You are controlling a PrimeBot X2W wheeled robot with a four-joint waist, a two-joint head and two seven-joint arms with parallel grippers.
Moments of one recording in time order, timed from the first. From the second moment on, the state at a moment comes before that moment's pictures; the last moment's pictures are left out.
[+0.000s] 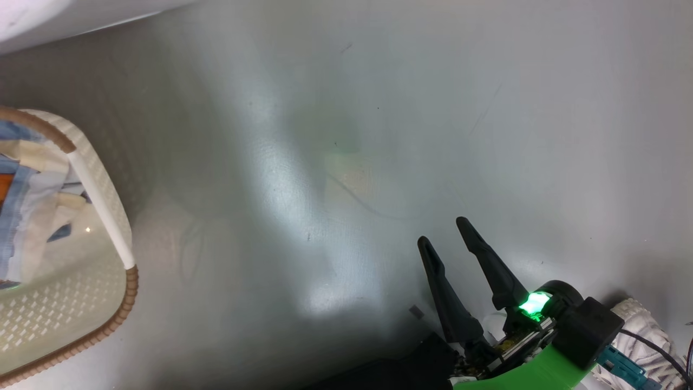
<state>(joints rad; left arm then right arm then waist) -0.30 0.89 -0.44 0.45 -1.07 -0.14 -0.26 -0.05 -0.04 0.32 -0.19 0.36 0.13 -0.26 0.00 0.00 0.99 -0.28</state>
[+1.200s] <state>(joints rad) -0.40 0.99 -0.68 0.52 -1.24 -0.14 -0.26 -0.04 -0.04 0.34 -0.21 0.37 0.13 -0.26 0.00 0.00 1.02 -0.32</state>
